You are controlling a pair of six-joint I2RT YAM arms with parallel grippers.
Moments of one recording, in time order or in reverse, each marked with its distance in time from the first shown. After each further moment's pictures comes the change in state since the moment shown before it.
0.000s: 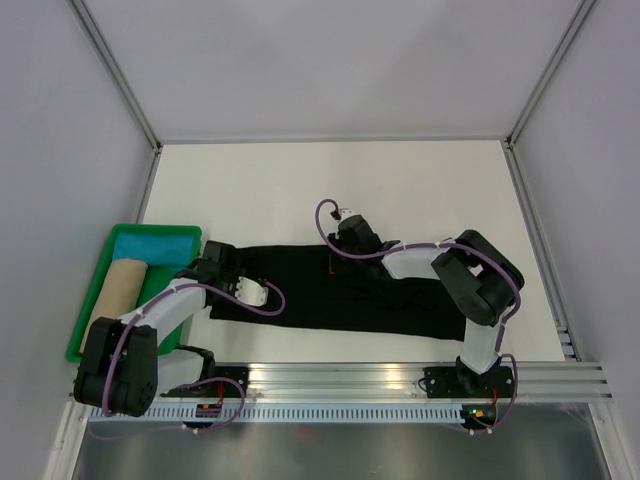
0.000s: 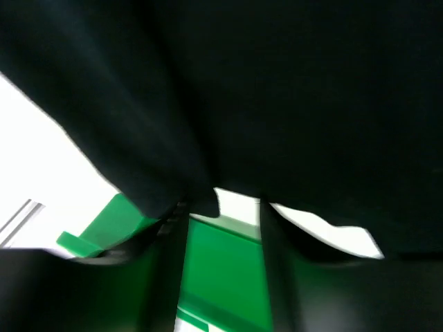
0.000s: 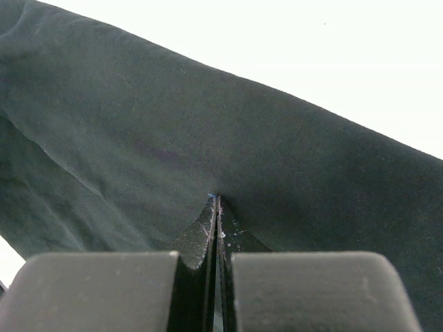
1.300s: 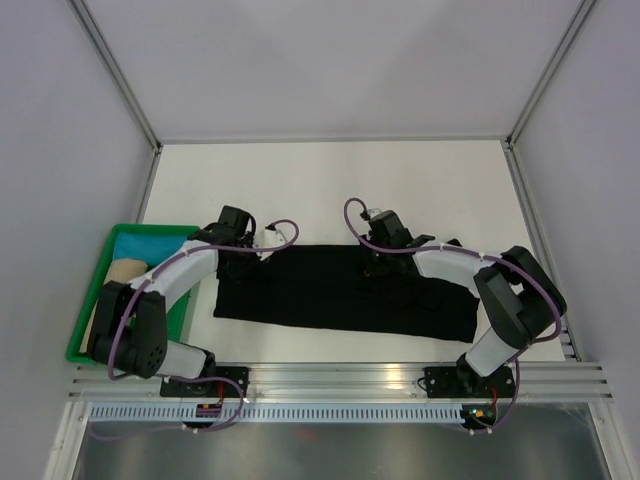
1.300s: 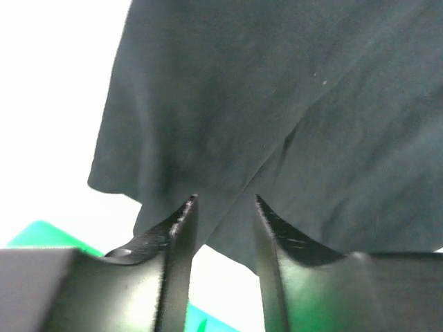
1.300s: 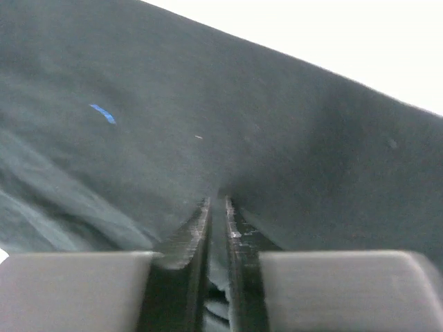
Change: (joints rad) left arm -0.080 0.228 0.340 -0.165 0.199 -0.812; right arm -0.137 -0.230 -0.103 -0.318 0.007 -0.148
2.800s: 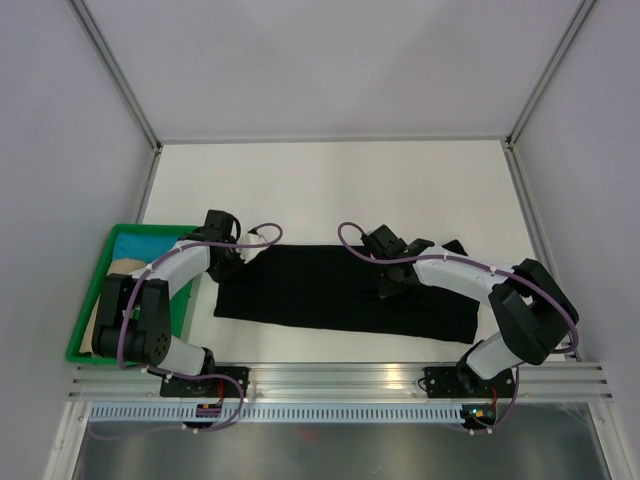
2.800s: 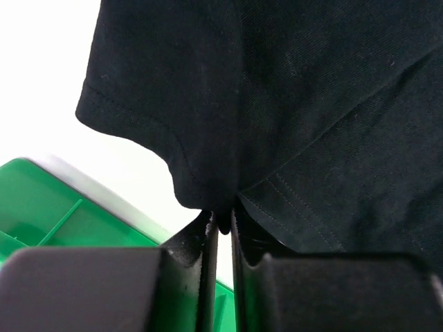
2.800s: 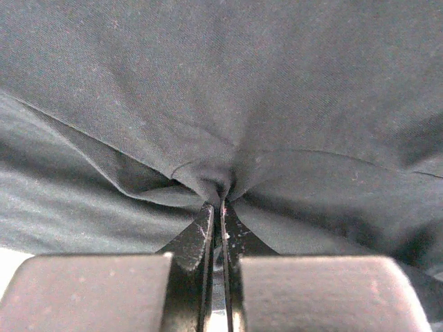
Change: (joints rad) left arm 0.138 0.029 -0.044 0.013 -0.104 0.060; right arm 0.102 -0.089 0.026 -0.415 0.192 -0.103
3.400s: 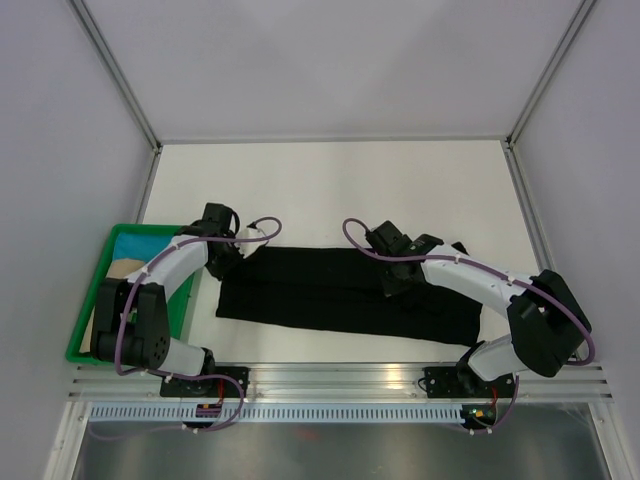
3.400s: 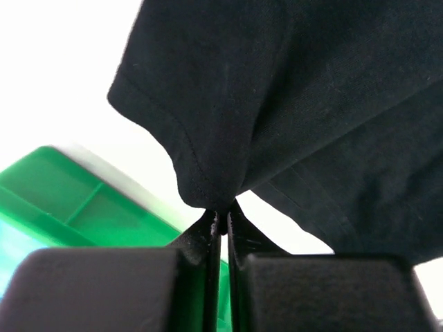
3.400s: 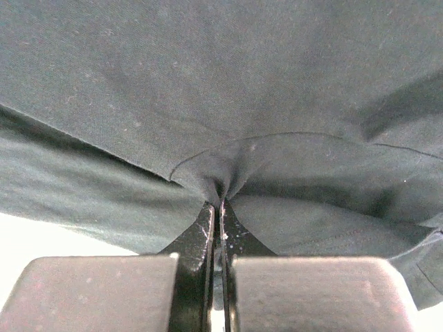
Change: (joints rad) left arm 0.000 -0.022 0.072 -0.086 -0.002 -0.002; right arm 0.002 -0.087 0.048 -0.142 0.038 -0.003
